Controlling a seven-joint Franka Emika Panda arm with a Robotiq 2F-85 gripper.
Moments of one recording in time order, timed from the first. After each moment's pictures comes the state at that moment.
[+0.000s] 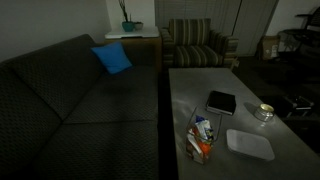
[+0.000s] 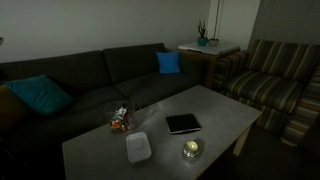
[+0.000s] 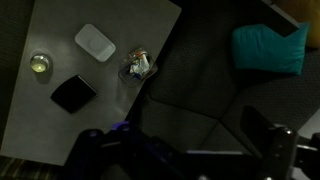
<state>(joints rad) 0.24 -0.57 0.10 -2.33 0.25 1.94 -0.03</state>
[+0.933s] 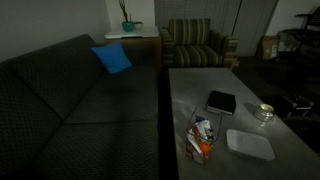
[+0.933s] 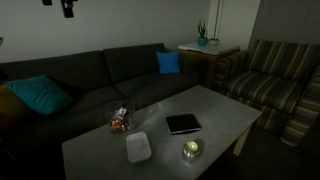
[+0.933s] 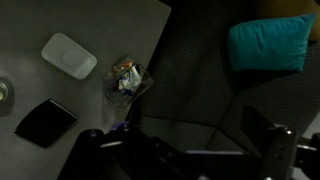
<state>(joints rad) 0.27 -0.32 -0.01 -2.51 0.46 2.28 -0.27</state>
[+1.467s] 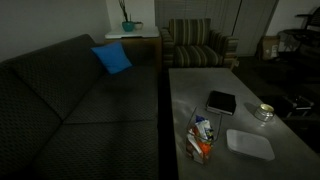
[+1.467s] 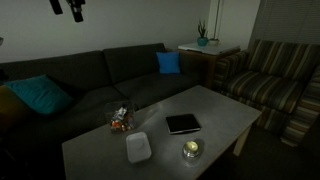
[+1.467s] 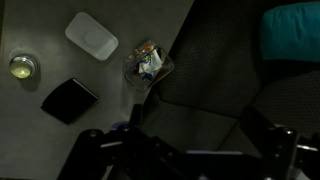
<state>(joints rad) 0.25 -0.29 0.06 -2.55 0.35 2.46 -0.19</state>
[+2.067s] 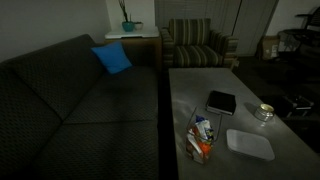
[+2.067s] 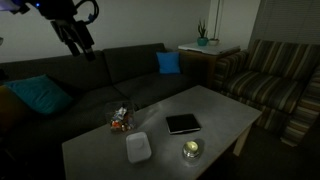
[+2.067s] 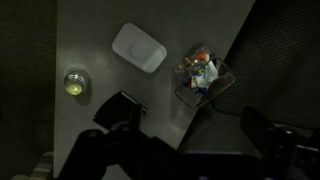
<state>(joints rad) 0.15 -0.11 0.15 -2.72 -0.01 2.85 0.18</state>
